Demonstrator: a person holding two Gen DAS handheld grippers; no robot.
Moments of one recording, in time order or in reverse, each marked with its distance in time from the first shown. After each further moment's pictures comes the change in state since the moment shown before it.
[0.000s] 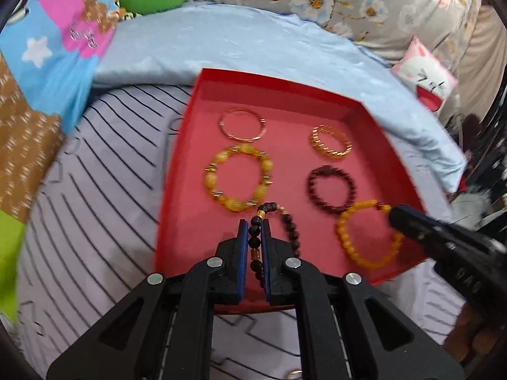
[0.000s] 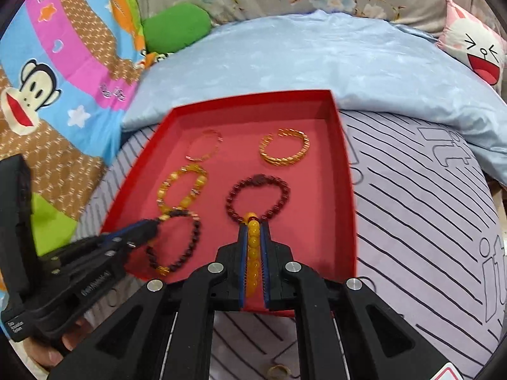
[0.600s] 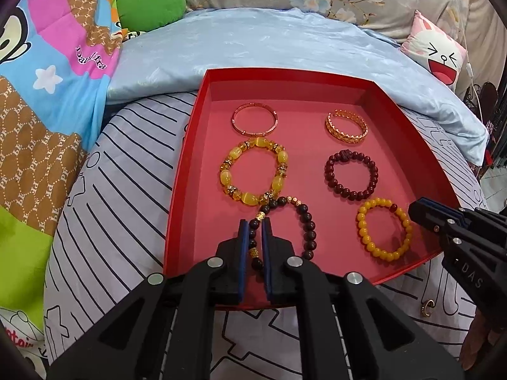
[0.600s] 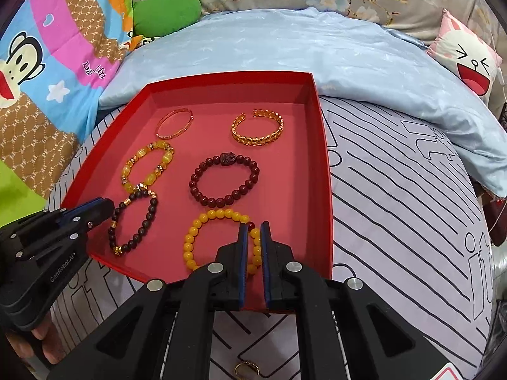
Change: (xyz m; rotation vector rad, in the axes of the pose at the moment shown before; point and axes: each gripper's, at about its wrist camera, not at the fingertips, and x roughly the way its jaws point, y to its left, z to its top) left arm -0.002 -0.009 -0.010 0.095 -0.005 0.130; right arm 0.009 -0.007 -0.018 -0.062 0.009 -0.097
